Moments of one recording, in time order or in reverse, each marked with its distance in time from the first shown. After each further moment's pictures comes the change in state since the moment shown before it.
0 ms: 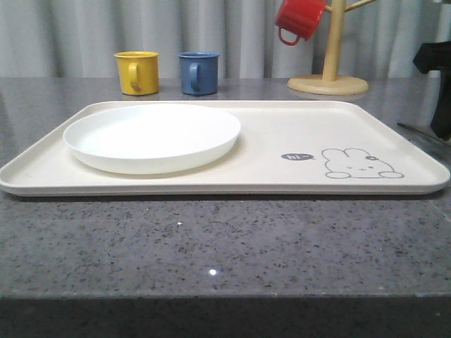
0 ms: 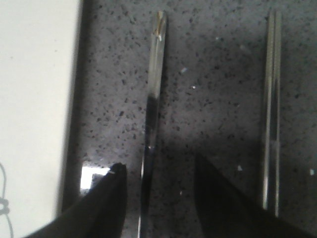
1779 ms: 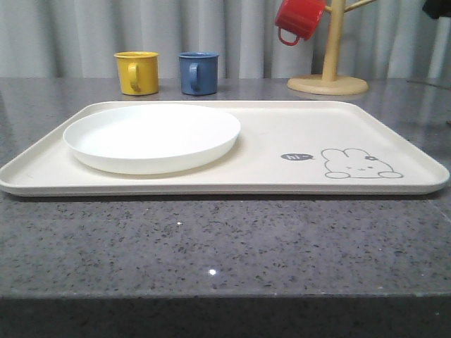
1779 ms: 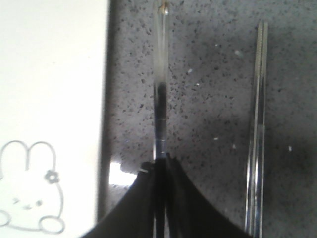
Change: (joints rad) left arm 0.000 0.000 0.000 0.000 0.000 0.000; right arm 0.002 -0.059 -0.157 0.002 0.227 0.048
